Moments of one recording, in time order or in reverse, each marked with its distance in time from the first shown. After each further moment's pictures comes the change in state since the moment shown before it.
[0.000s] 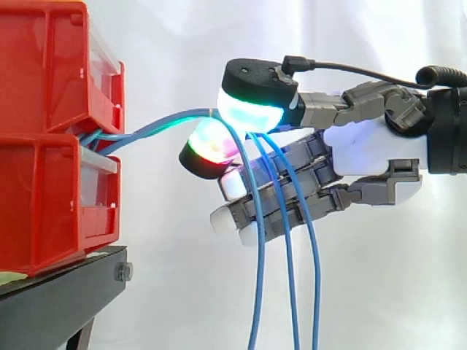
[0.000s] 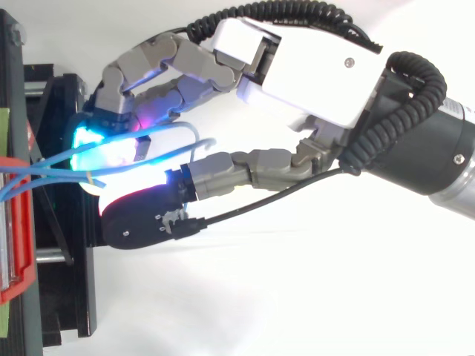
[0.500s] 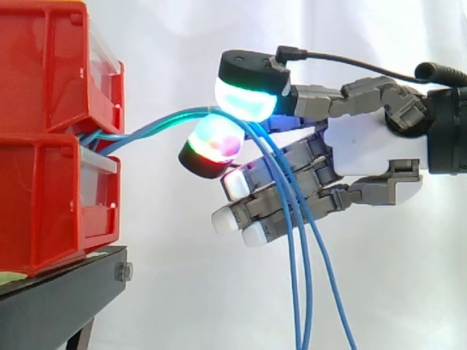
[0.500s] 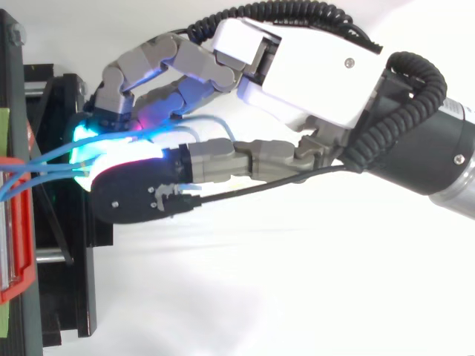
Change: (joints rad) arm 0.000 0.000 0.000 -0.003 0.000 0.000
